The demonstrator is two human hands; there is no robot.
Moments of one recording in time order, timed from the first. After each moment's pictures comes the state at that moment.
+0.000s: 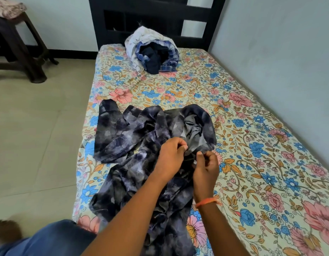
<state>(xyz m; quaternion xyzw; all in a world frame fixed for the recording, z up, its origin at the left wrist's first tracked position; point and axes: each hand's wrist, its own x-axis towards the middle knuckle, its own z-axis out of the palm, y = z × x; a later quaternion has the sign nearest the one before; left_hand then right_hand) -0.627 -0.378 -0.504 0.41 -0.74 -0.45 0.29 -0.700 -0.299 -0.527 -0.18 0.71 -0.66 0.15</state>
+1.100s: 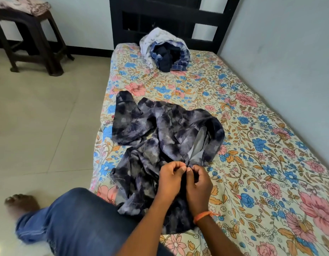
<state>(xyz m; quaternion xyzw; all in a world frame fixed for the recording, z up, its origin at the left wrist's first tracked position) -0.569 -0.282 -0.552 0.46 -0.54 -0.60 0.37 -0.646 -0.229 -0.568 -0.38 0.76 -0.53 0.06</state>
